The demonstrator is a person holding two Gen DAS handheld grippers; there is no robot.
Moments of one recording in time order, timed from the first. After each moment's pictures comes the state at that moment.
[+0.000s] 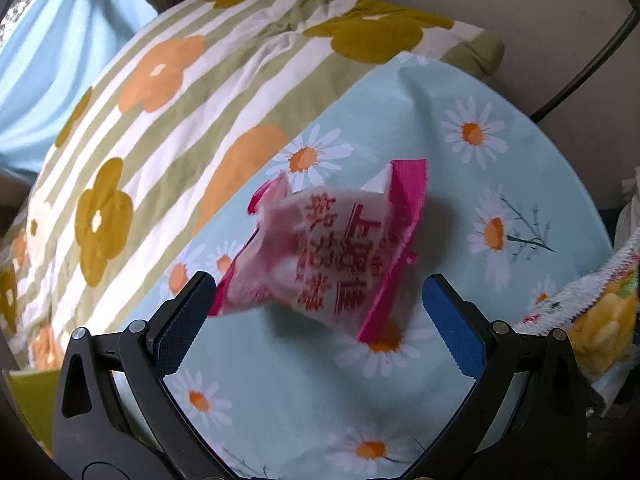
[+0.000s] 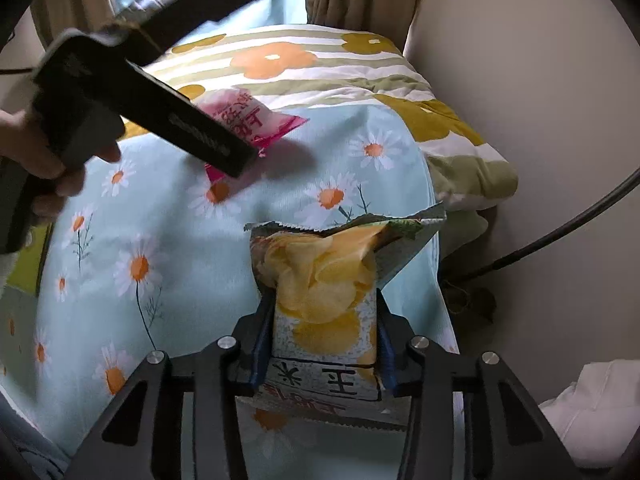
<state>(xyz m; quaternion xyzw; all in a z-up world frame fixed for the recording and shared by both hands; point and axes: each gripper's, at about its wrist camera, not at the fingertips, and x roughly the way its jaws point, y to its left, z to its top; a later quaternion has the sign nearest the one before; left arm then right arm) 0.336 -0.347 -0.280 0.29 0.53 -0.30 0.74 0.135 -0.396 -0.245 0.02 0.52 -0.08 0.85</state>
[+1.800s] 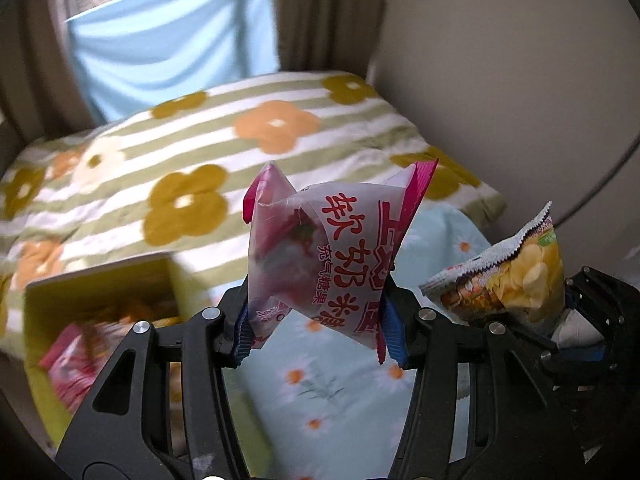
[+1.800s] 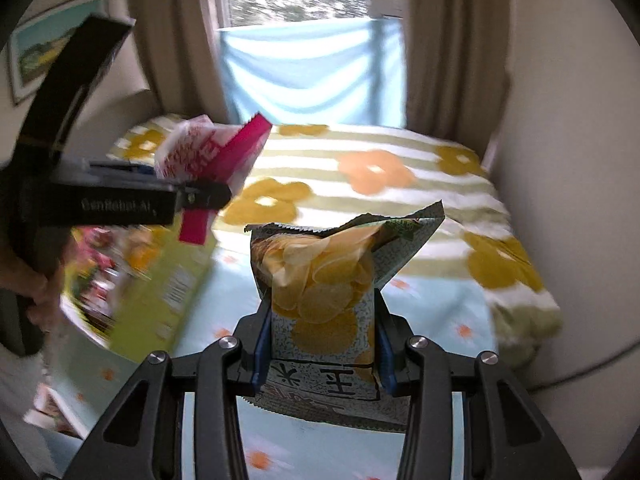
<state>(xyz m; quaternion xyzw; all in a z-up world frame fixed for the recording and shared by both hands) 0.307 -0.128 -0.083 0.07 0.44 -0.22 0.87 0.182 -0.295 -0.095 0.00 0.39 0.08 0.92</state>
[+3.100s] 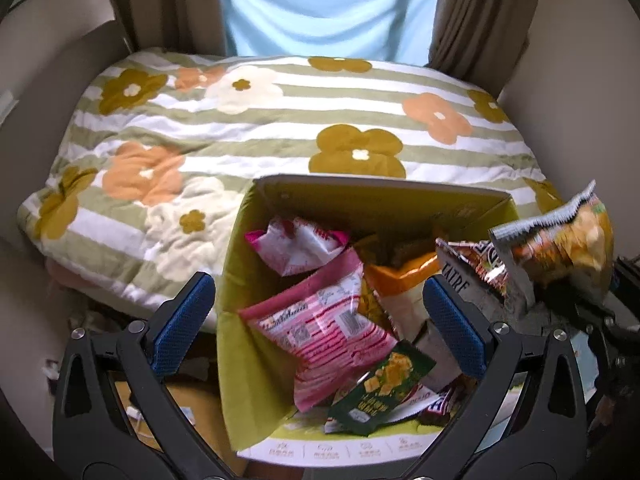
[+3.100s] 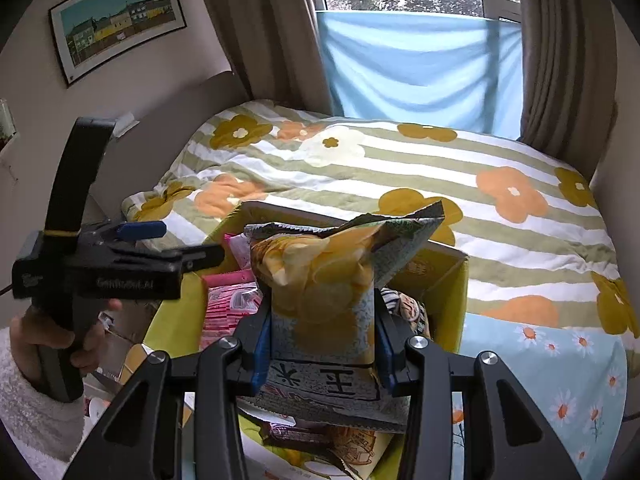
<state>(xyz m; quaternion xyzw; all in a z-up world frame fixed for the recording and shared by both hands) 0.336 0.195 -0.114 0.00 0.48 -0.07 0.87 0.265 -0.041 -0.089 0.01 0.41 0.20 0.89</state>
